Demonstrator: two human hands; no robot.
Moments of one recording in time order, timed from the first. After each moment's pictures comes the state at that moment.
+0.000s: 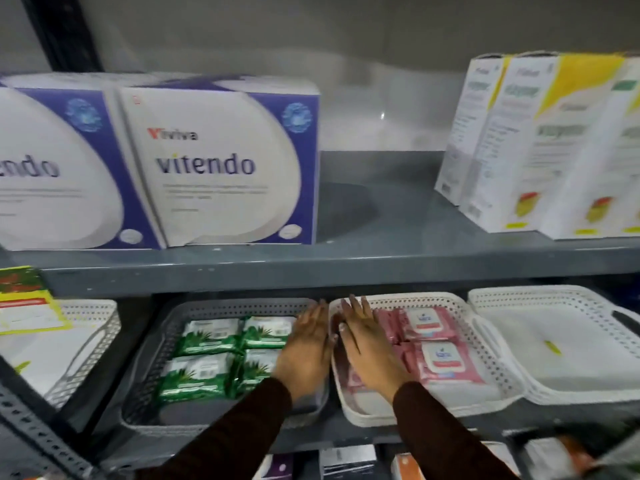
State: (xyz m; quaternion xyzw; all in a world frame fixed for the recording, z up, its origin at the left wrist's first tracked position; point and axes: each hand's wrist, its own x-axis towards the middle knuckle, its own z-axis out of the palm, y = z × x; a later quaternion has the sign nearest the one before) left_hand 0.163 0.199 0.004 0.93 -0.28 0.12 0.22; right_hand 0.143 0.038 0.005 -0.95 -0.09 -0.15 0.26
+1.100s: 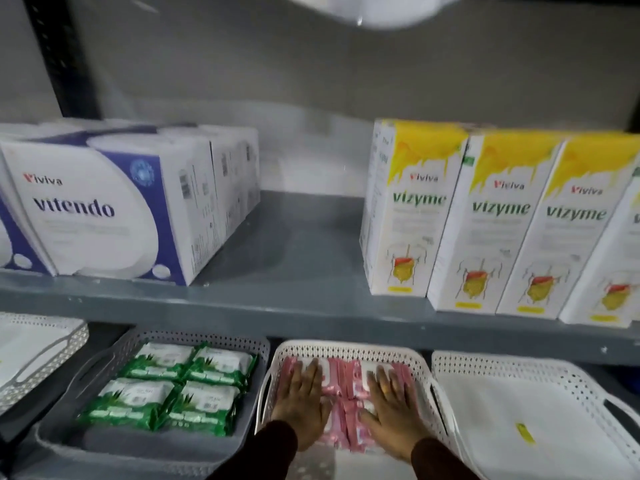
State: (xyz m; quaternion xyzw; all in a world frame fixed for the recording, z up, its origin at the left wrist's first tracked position) left_hand 0.151 0.059 -0.036 0.99 -0.16 -0.05 0.02; right_hand 0.143 -0.156 -0.051 -0.99 -0.07 0.05 0.09
